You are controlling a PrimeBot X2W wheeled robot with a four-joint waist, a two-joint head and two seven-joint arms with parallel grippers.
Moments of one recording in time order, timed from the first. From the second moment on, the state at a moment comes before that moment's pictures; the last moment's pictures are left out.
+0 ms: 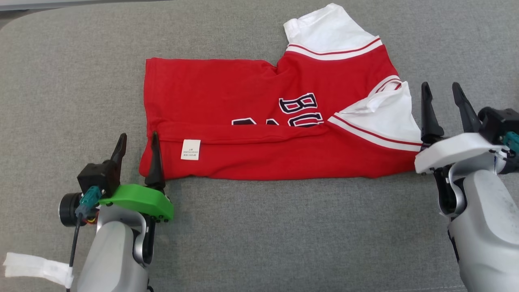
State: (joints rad) left arm -0.40 0.05 -0.06 0.54 -0.22 -0.07 -0.26; right arm -0.51 -0.17 -0.04 0.52 0.26 0.13 -0.26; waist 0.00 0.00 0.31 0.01
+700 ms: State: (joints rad) left arm -0.34 0.05 -0.09 0.64 -0.29 -0.02 -0.27; right arm -0.29 -0.14 0.01 0.50 0.25 0.13 -0.26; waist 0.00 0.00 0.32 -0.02
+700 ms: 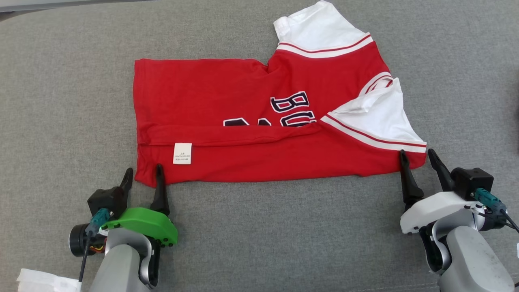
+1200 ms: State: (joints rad) left arm -0.36 0.05 -0.12 0.68 -0.36 -0.05 -0.27; right arm -0.32 -0.15 0.08 0.55 0.33 0.13 -0.27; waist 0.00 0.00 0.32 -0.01
